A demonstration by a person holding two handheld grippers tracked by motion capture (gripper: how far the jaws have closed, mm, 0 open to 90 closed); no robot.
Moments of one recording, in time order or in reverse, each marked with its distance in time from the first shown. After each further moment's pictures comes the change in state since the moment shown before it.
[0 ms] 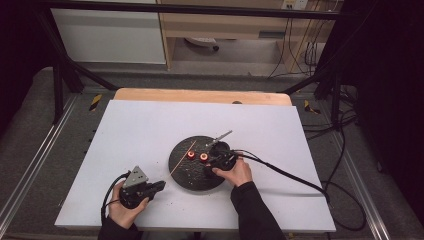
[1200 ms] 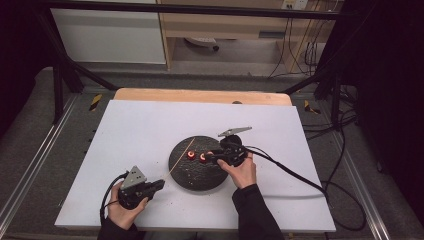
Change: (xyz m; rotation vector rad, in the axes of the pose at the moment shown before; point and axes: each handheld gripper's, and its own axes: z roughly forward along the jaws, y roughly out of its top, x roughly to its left) left arm -0.002 0.001 -0.005 -0.035 0.016 -0.001; right arm 0.004 -0.001 -0.047 -0.292 0.020 0.134
